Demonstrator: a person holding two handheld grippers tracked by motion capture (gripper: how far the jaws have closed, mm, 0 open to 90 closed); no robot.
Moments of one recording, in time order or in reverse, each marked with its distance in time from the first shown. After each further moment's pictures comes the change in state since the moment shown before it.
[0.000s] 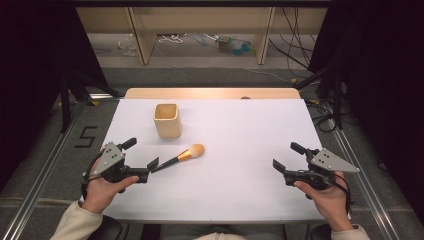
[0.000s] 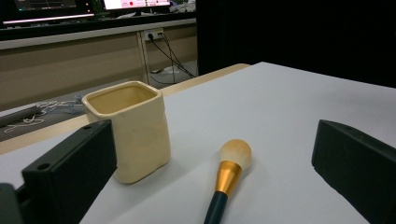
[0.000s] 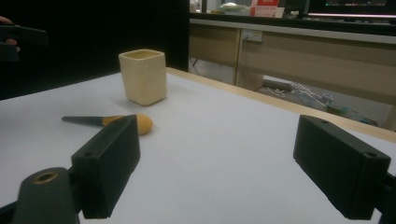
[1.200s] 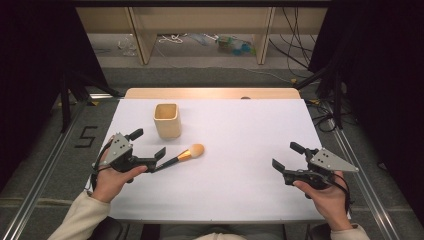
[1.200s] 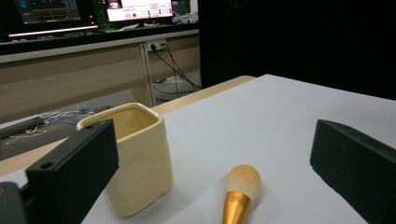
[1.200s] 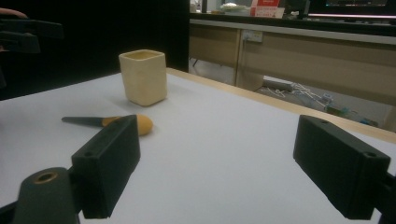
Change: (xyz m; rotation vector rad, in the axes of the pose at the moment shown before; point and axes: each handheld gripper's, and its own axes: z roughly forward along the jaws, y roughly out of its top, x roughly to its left) left arm 0.002 0.012 0.028 -0.038 0.010 0.009; right arm 0.001 0.000 0.003 -0.022 0.002 0.000
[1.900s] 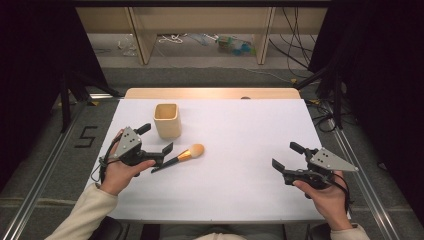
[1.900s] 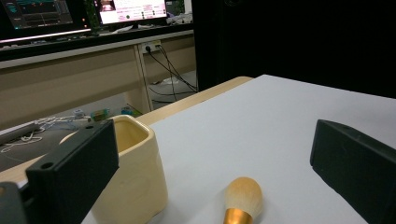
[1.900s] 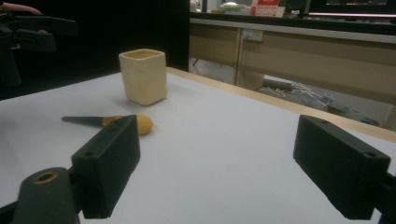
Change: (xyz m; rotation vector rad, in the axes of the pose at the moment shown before) left arm -0.001 0.008 0.023 -0.009 -0.026 0.055; right arm -0.001 0.001 -0.001 0.034 -0.006 -0.008
